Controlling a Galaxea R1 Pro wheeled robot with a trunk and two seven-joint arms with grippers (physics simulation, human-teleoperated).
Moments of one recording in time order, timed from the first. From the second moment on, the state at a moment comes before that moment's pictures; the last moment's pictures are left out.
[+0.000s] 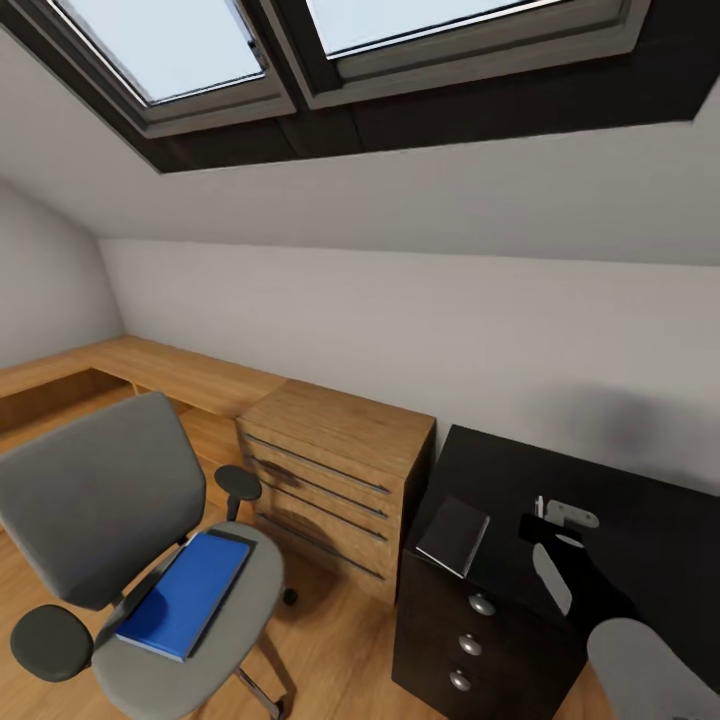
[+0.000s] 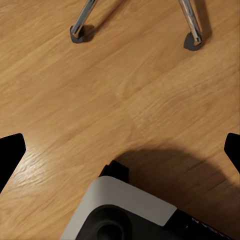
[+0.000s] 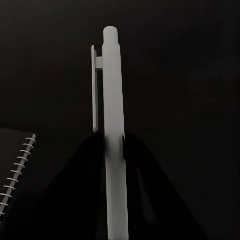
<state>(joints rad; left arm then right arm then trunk) -0.09 0.07 0.08 -0.47 0.42 0.07 0.15 -0.66 -0.13 -0.10 -0.60 -0.24 0.17 -0.29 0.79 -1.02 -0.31</state>
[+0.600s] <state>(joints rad) -0.09 0.05 0.08 -0.47 0.41 0.07 0.15 -0.68 -0.15 -0.10 -0.56 -0.24 0.15 -0.26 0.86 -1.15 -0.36</state>
